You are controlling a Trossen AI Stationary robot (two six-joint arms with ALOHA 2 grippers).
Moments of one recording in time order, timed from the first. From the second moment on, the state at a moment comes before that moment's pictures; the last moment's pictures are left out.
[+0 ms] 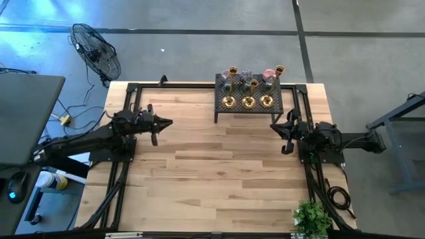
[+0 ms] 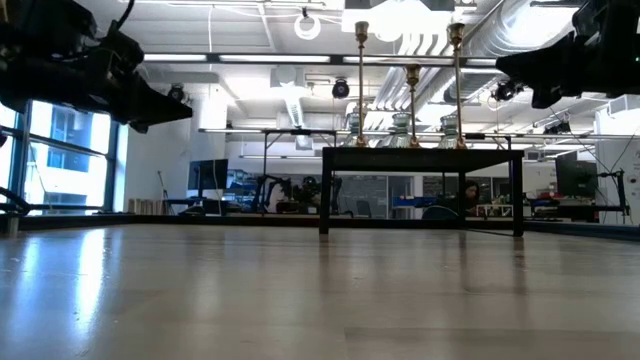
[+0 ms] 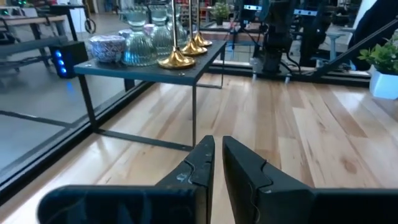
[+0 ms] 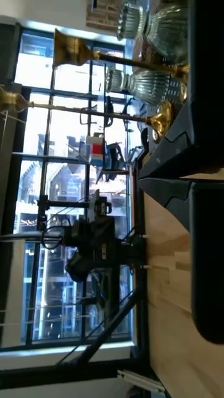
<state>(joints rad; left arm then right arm) 0.41 0.38 0.09 0.22 0.17 0.02 0.01 0.01 0.01 0.20 0.24 -0.09</state>
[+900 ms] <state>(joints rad) 0.41 0.12 0.02 0.02 0.10 -0.08 -0.03 0.02 0.01 0.08 0.78 0.09</state>
